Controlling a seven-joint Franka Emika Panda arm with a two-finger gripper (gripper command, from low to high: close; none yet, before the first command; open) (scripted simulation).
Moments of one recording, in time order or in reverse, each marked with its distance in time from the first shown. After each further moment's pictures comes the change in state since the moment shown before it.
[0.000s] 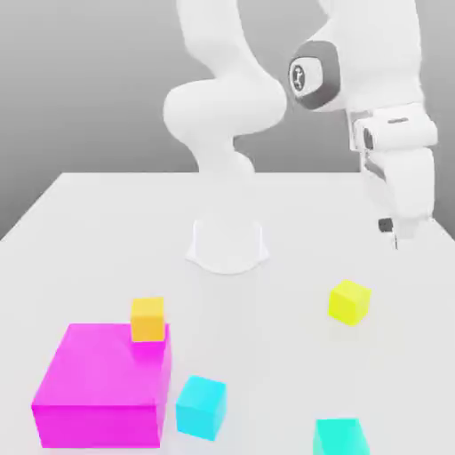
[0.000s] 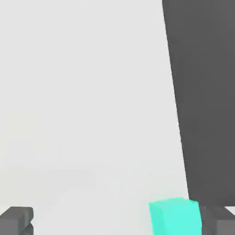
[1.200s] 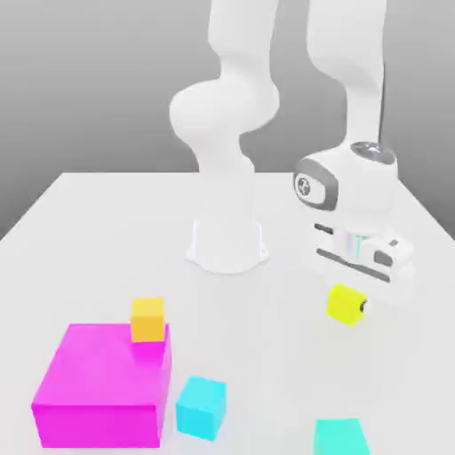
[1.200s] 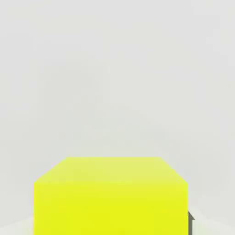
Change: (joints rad) arm 0.190 0.513 0.126 -0.137 0.243 0.435 -0.603
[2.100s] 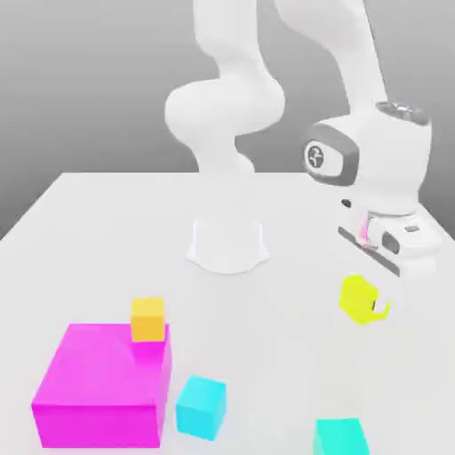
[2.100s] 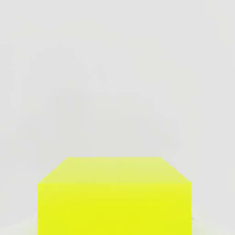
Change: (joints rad) arm -0.259 -0.184 -0.116 0.258 -0.316 -0.446 0.573
